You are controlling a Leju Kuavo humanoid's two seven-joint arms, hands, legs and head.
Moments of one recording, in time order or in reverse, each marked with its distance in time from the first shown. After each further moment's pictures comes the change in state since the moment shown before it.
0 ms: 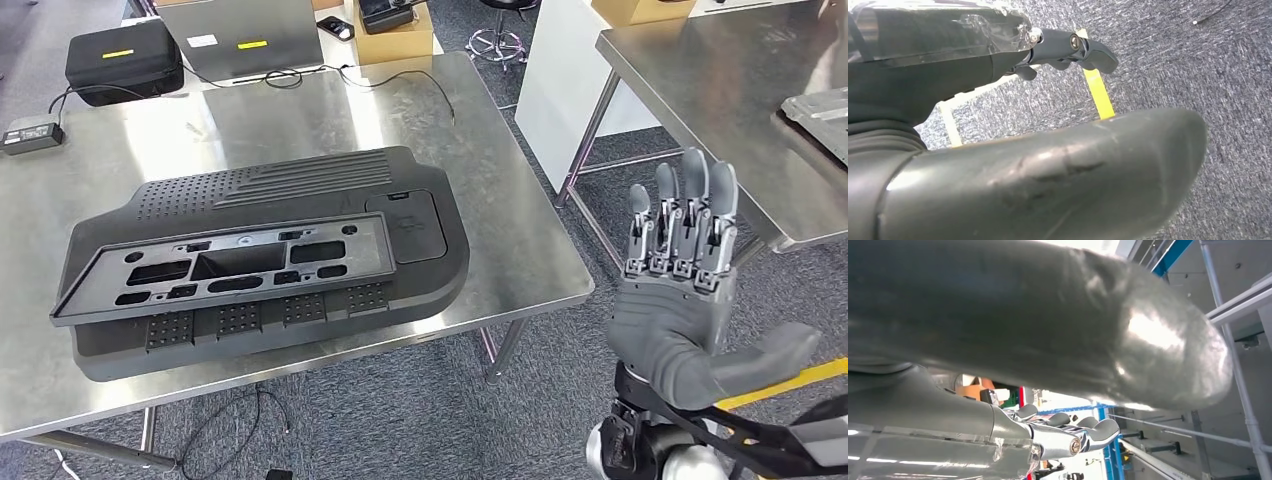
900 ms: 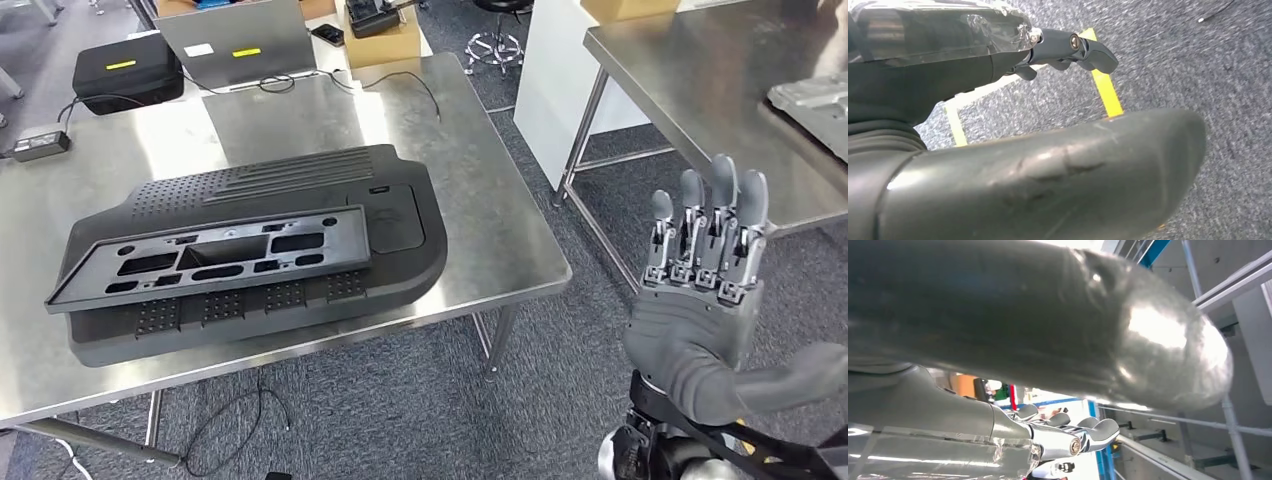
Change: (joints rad) left arm 0.002 0.013 0.000 0.005 -0.016 -0.013 0.006; right arm 0.040 -0.011 -0.024 -0.036 0.010 -0.007 -0.007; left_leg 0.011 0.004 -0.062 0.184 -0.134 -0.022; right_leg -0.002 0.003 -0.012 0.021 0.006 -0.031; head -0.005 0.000
